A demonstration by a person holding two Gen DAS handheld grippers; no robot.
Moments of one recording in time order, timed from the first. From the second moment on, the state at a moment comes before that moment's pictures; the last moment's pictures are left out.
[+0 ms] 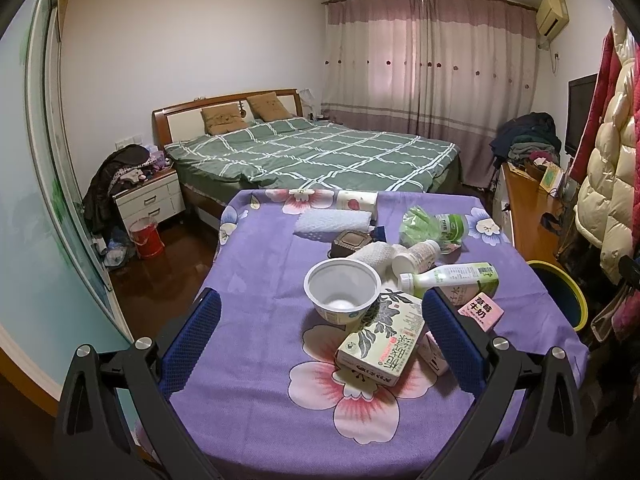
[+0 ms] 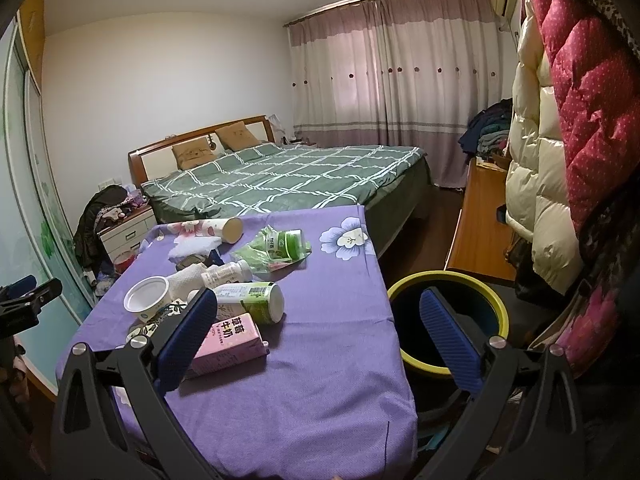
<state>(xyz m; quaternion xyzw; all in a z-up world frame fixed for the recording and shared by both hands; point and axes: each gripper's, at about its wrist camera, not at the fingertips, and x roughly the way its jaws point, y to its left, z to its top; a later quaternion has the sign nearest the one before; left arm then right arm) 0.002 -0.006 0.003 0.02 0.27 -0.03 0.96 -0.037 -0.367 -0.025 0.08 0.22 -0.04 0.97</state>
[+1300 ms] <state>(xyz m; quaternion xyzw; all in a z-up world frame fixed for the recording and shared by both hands) 0.008 -0.003 -0.004 0.03 0.27 -0.03 0.96 -0.033 -0.368 -0.030 0.08 0.23 -0.03 0.97</state>
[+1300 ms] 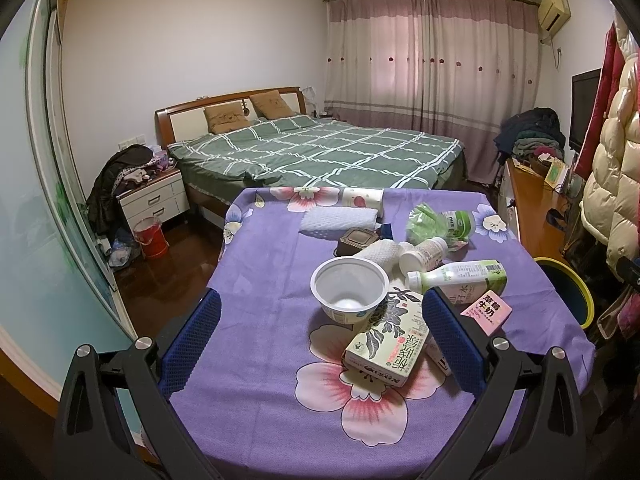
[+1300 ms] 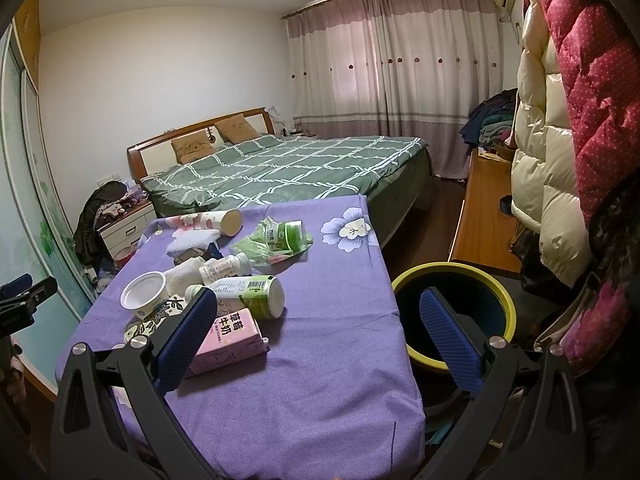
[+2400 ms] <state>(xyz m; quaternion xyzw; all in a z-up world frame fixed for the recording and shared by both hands) 0.029 -0.005 -0.016 0.05 0.28 -0.02 0.96 -0.015 -0.356 -0.047 0.08 0.25 -0.02 0.96</state>
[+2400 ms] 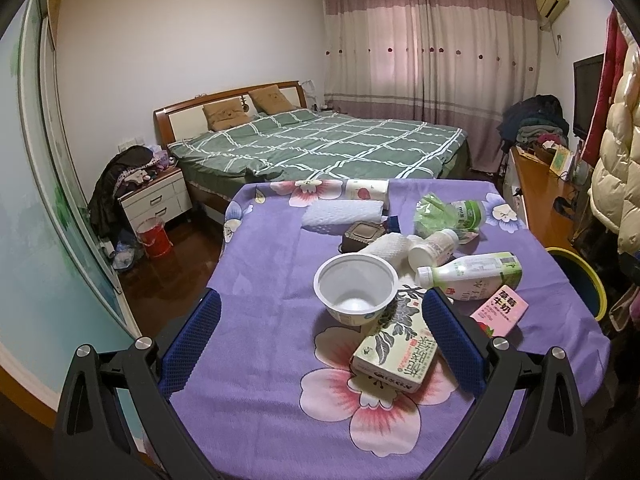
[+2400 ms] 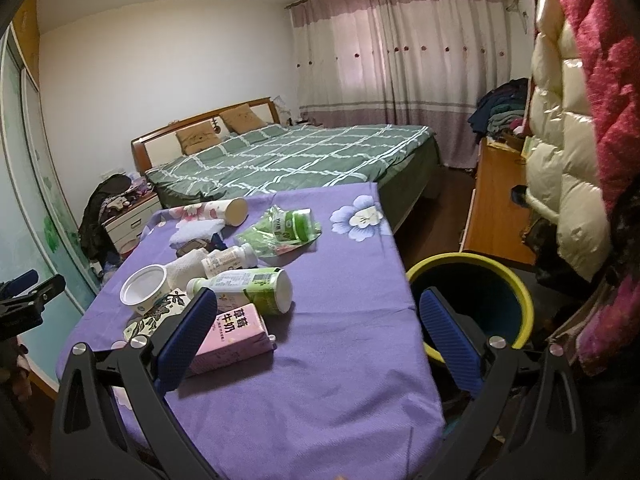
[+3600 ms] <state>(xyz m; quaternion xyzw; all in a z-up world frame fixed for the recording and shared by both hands) 0.194 -0.029 -0.039 0.05 0.31 -0.02 0.95 0.262 -0.333 -0.096 0.03 0.40 0.06 0.91</state>
